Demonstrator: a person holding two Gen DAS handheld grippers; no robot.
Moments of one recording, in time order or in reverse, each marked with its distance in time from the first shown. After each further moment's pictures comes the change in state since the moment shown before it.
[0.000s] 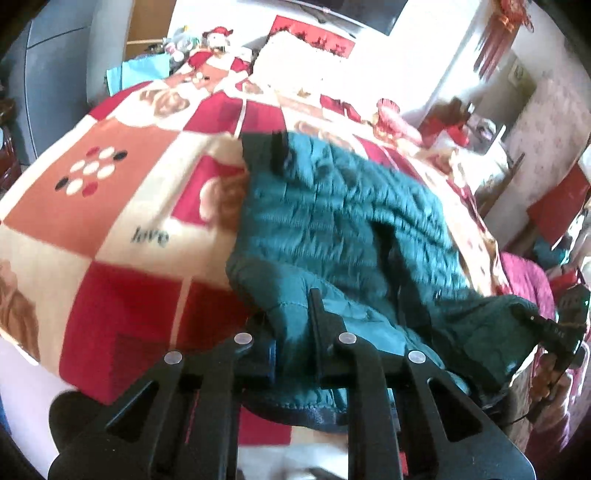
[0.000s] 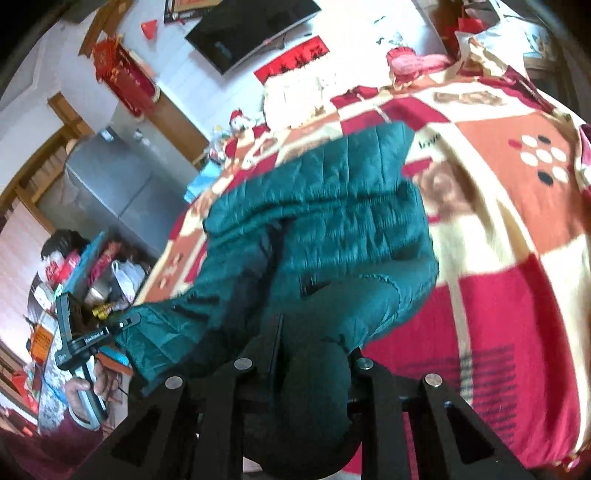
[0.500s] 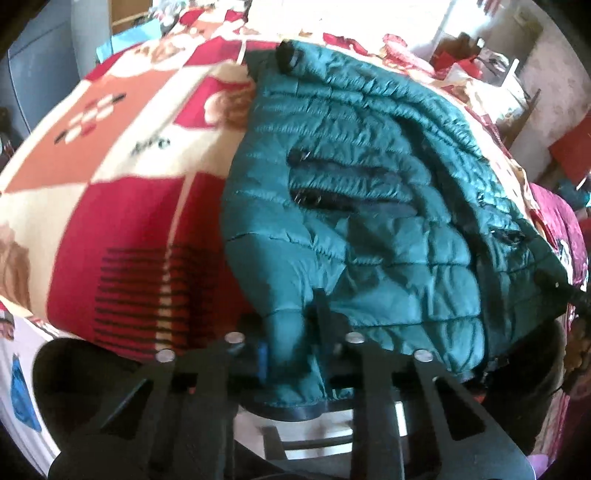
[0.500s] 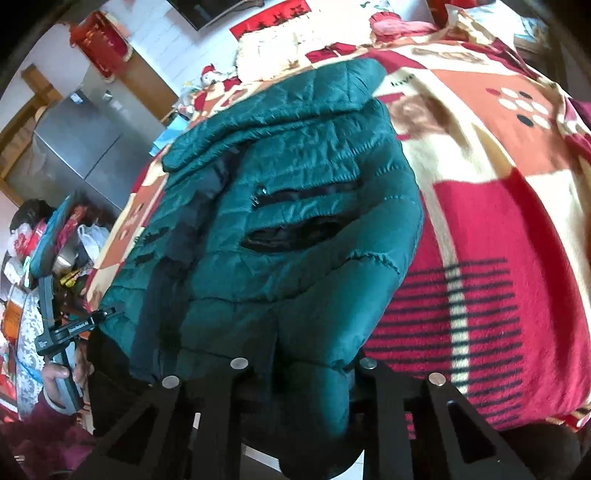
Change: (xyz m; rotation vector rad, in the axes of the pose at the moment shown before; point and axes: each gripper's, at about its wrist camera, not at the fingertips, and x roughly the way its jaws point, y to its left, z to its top) left arm 0.033 0.004 -0.081 0.114 0.195 0.105; right arm 0.023 -0.018 -0.067 -0.022 0.179 -0.119
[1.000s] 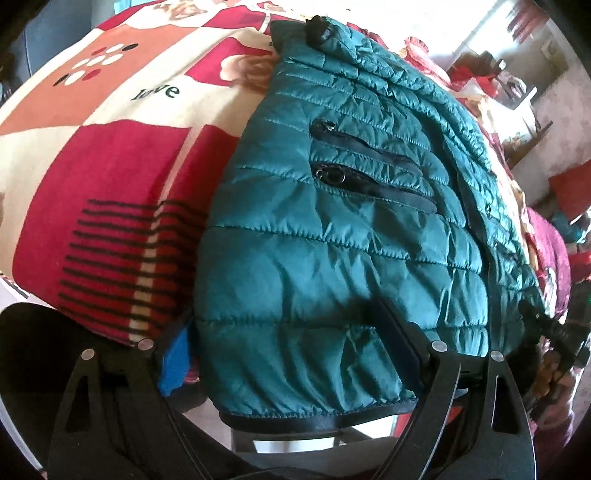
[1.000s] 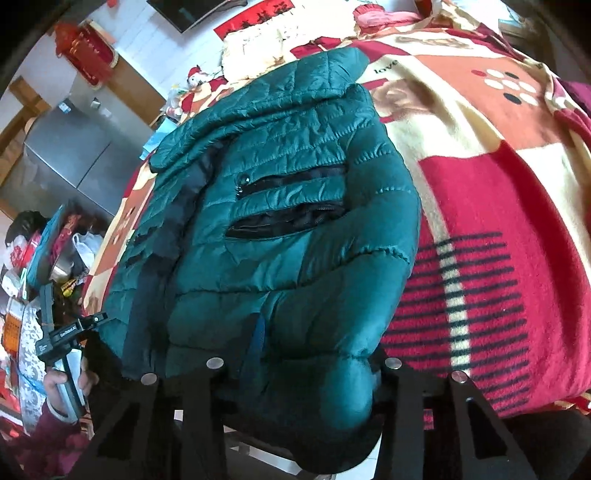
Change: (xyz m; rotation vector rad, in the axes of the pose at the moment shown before) left arm 0.028 0.018 -0.011 -0.140 0.081 -0.065; right arm 0.016 -0.012 -0.013 0.071 0.034 -0.040
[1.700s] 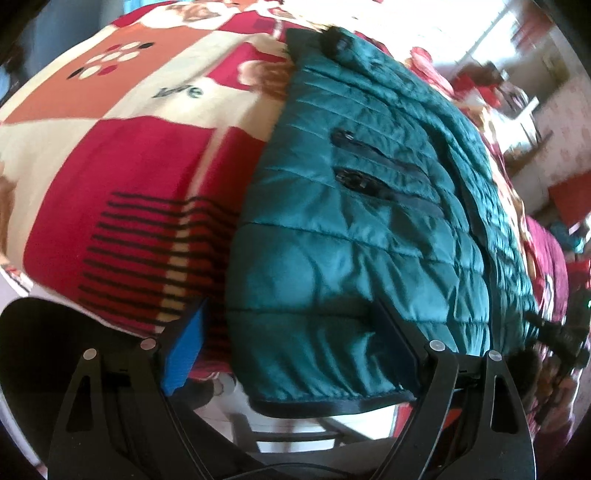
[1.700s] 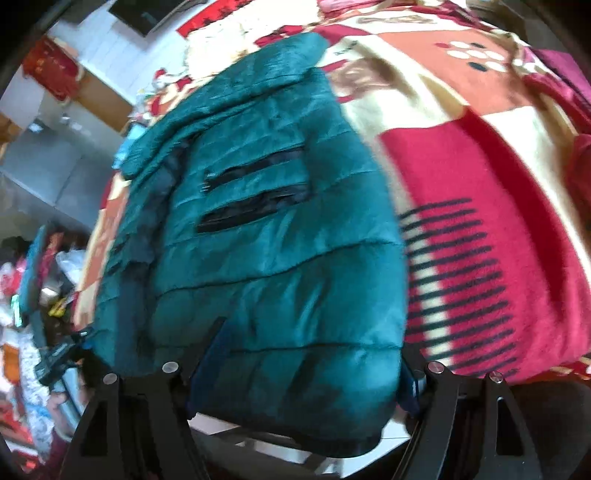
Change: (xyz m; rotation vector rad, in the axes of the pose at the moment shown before) left arm -0.010 0.015 -0.005 -0.012 -0.018 -0.019; right arm -0.006 -0.006 -0.004 0.071 0.040 -0.021
